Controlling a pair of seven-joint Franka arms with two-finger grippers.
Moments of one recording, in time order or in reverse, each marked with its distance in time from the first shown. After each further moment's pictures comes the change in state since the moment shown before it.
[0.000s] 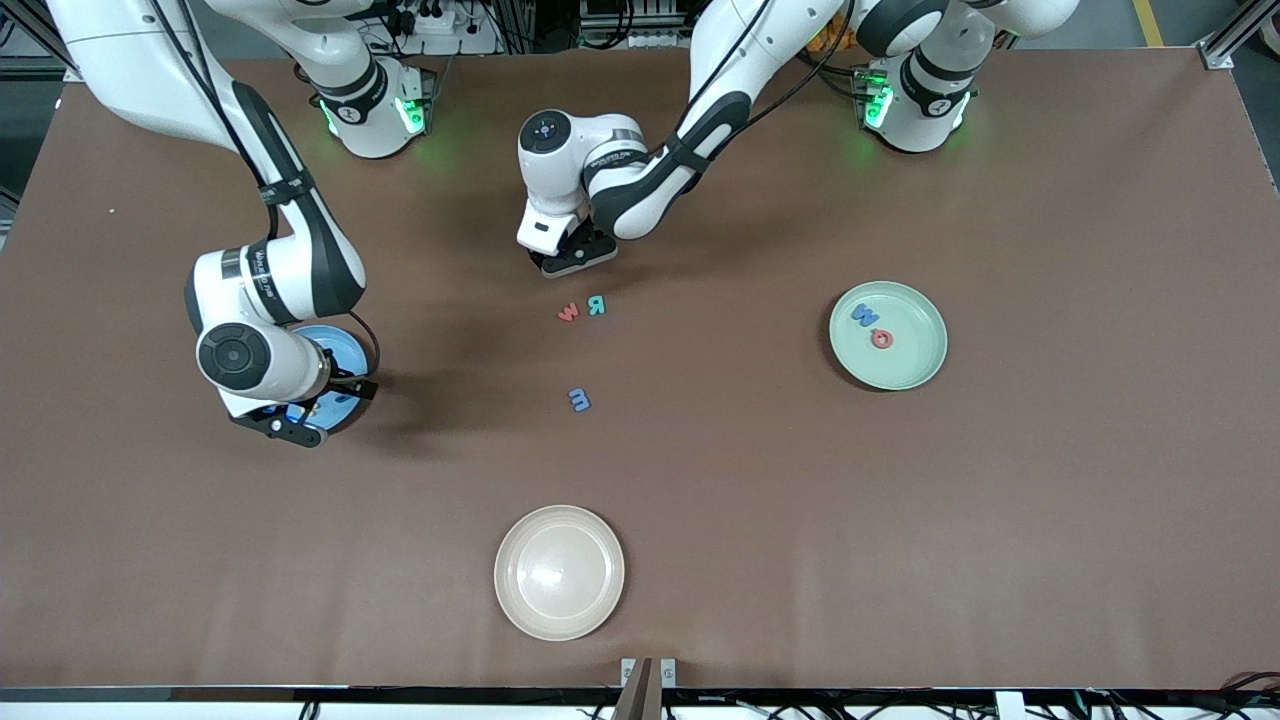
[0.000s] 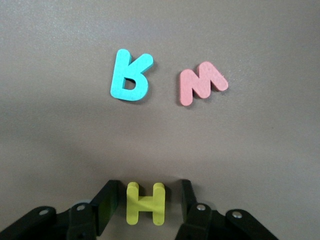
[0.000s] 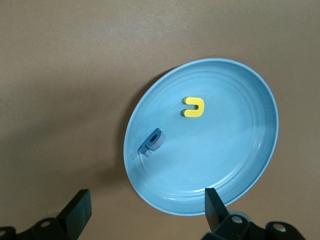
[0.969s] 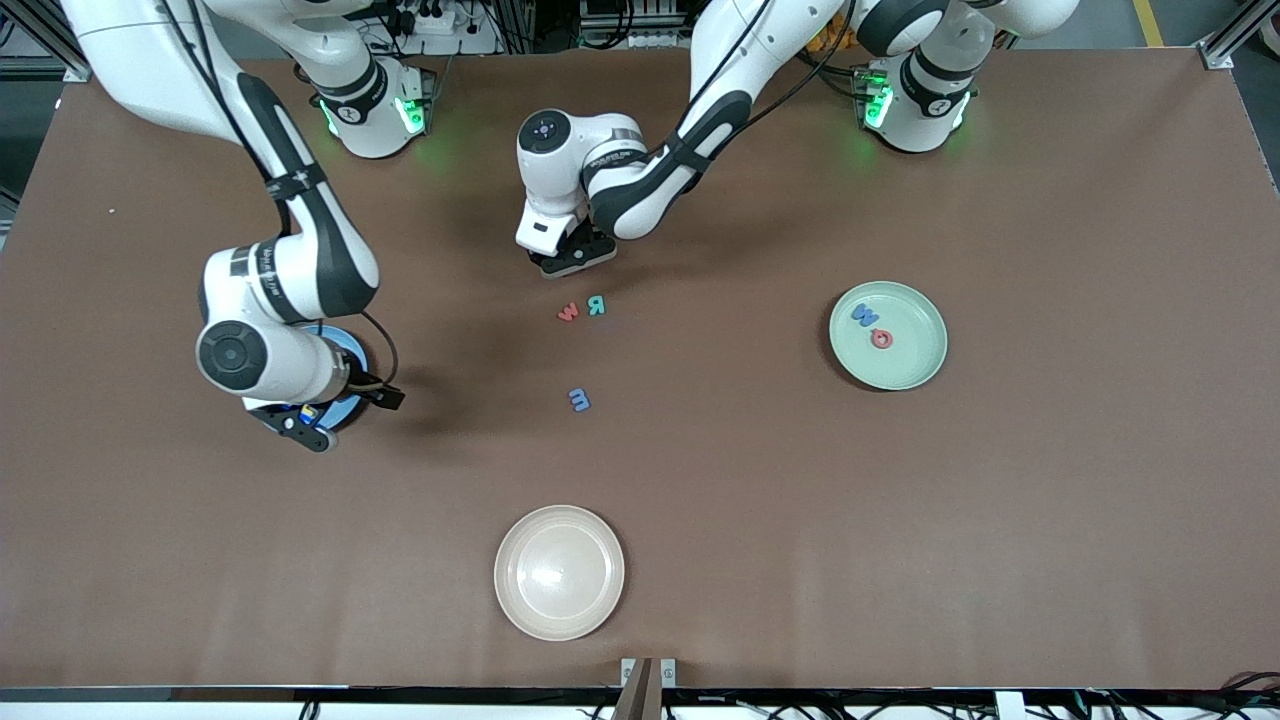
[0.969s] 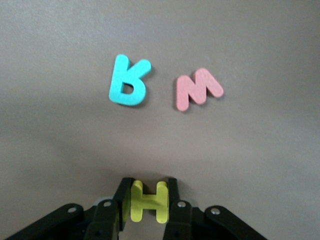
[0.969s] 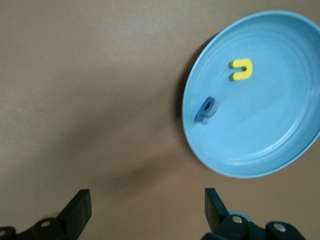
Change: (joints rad) left arm 0.007 -0.003 0.006 0.009 -0.026 -0.007 0.009; right arm 0.065 0.000 0.003 0.038 0.170 0.005 0.184
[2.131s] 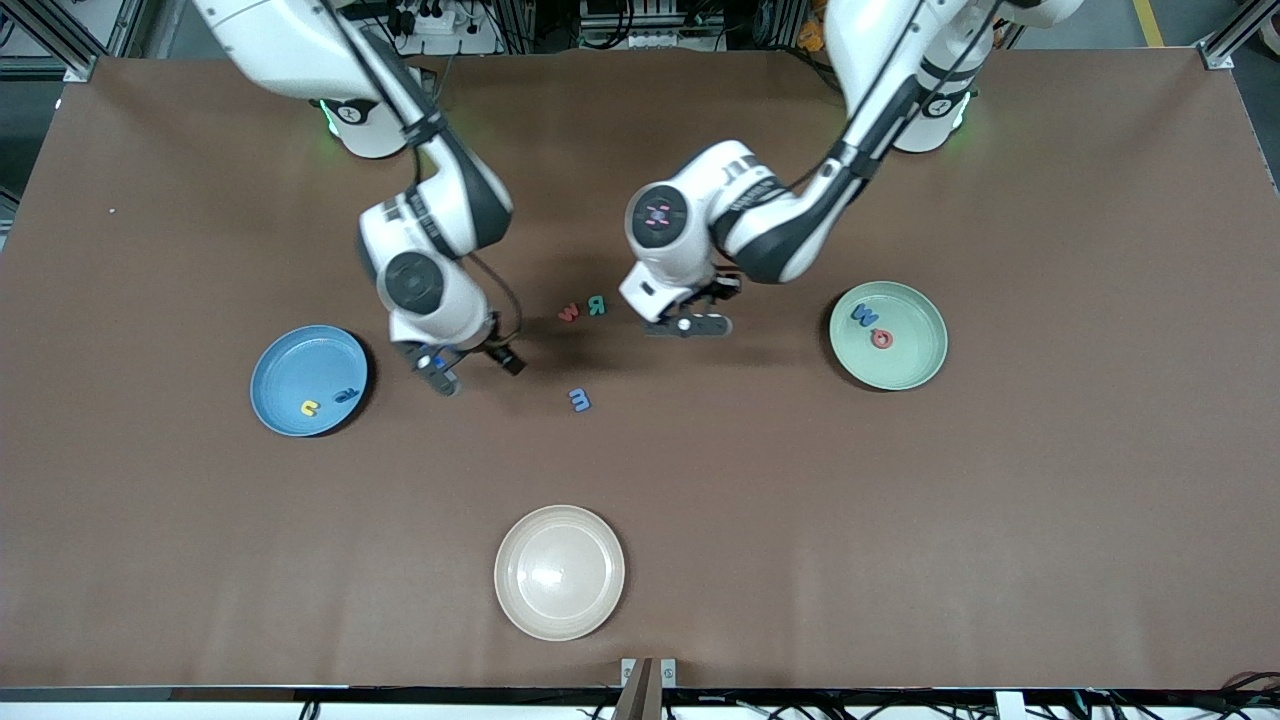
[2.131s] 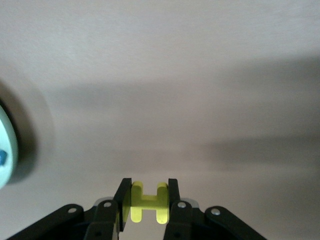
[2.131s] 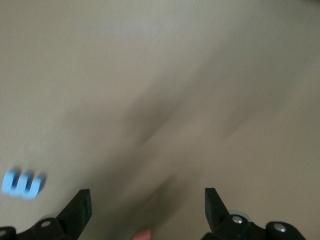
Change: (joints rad) left arm 0.396 -0.357 -0.012 -0.315 -0.135 -0.304 0.937; right arm 0.349 -0.023 0.010 -0.135 0.094 0.235 0.540
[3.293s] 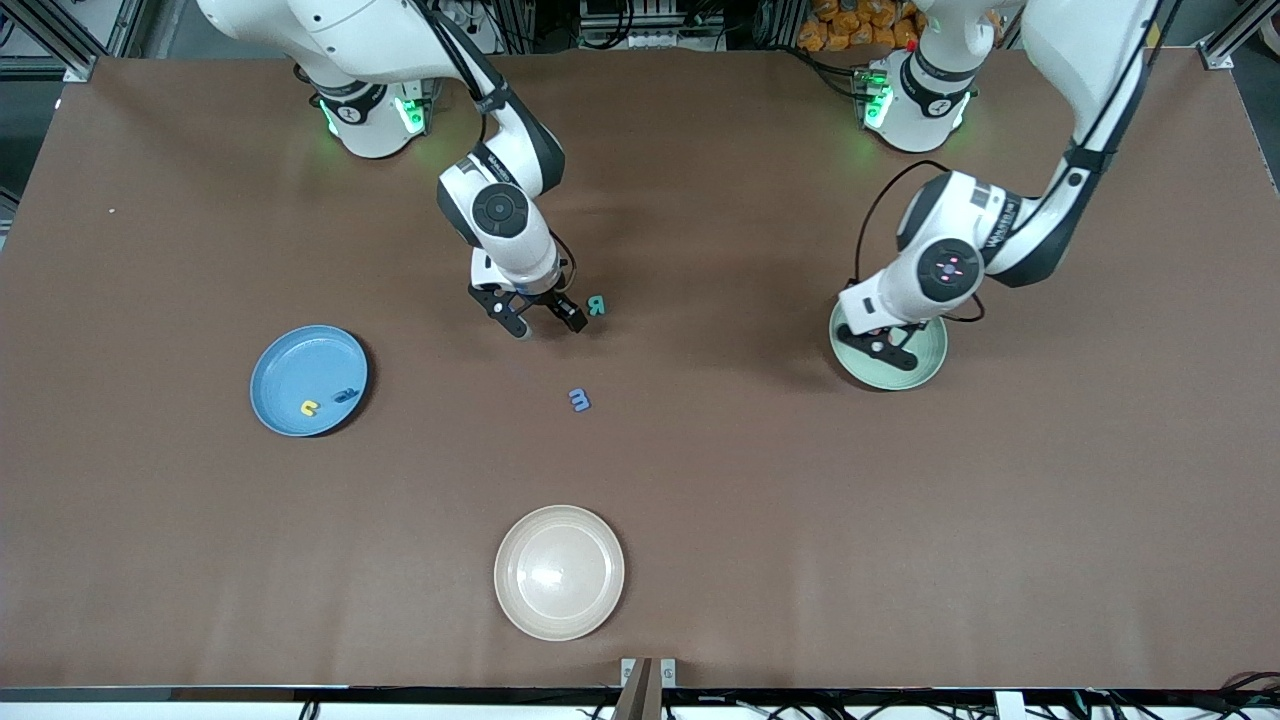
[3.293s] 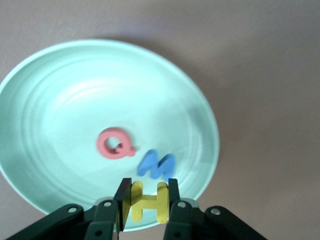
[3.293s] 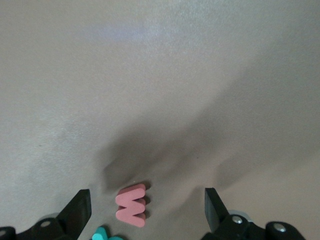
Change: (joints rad) left arm 0.680 -0.229 -0.181 -0.501 0.000 0.200 0.805; right arm 0.157 0.036 -0.002 -0.188 0.001 0.320 0.105
